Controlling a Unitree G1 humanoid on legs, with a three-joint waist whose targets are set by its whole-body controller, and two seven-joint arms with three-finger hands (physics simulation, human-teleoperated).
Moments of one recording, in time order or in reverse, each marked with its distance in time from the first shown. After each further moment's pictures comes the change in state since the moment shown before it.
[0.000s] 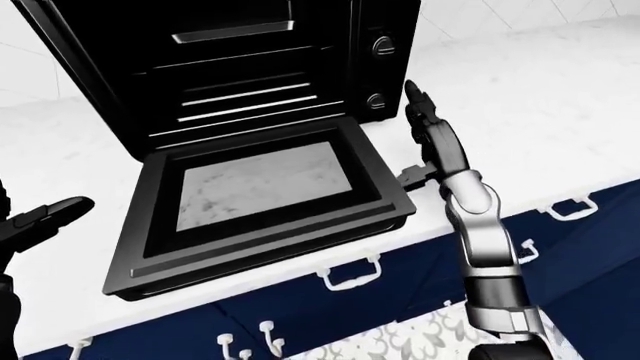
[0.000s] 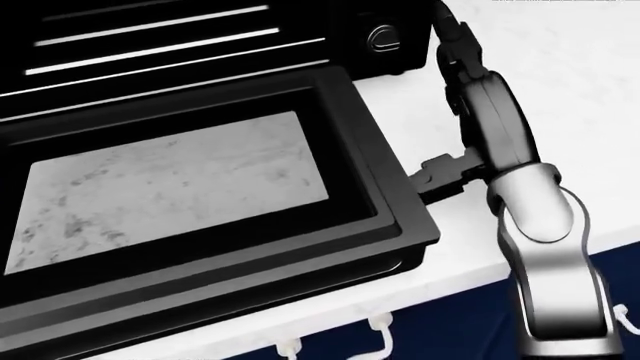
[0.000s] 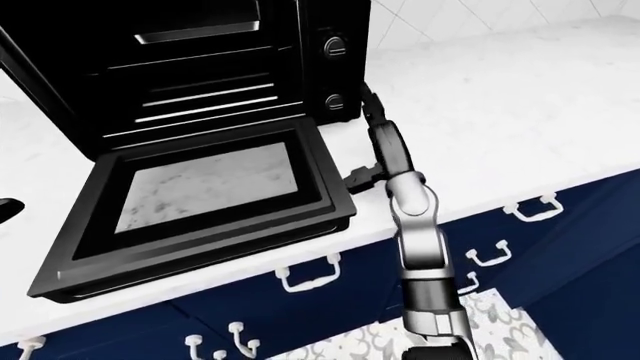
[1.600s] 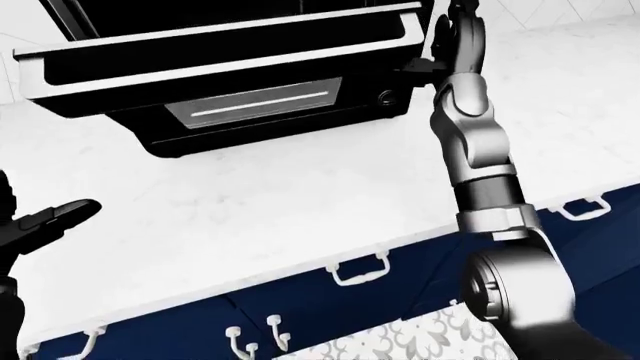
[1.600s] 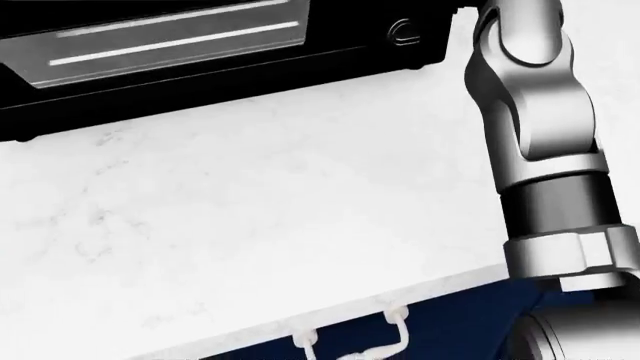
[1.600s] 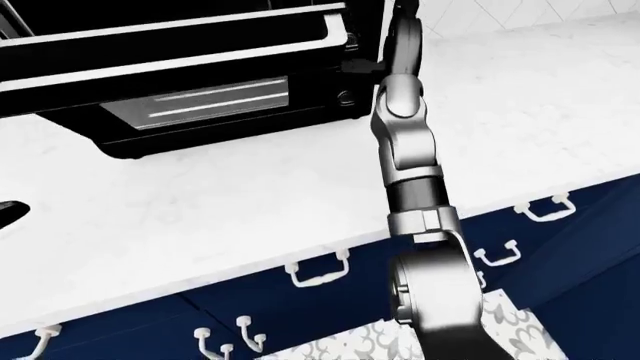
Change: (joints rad) left arm 0.015 -0.023 0.000 -0.076 -0.002 0.033 -0.005; right arm -0.556 -0.044 -0.003 0.483 0.307 -0.018 -0.455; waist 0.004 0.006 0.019
